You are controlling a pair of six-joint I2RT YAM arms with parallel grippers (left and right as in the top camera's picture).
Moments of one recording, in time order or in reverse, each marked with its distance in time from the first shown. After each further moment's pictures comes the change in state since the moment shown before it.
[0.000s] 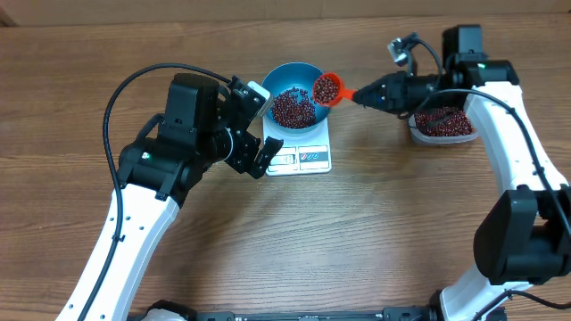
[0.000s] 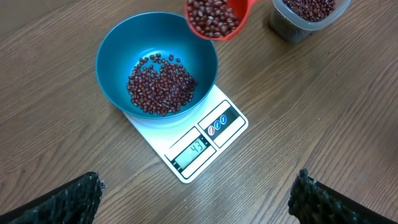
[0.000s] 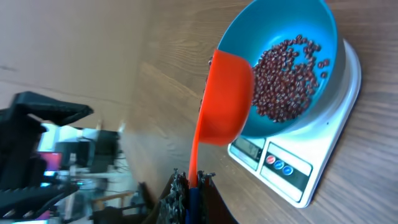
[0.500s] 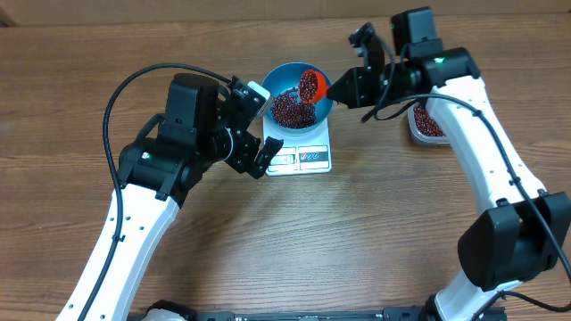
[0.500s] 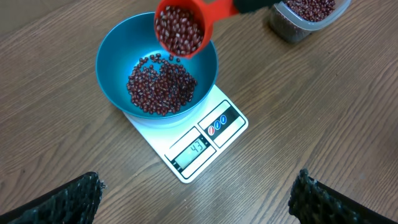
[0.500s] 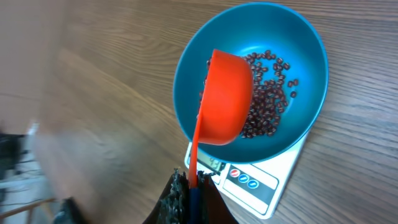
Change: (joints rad) left arm 0.000 0.000 0.000 0.000 0.000 0.000; right arm 0.214 0.000 0.113 0.006 0.428 0.096
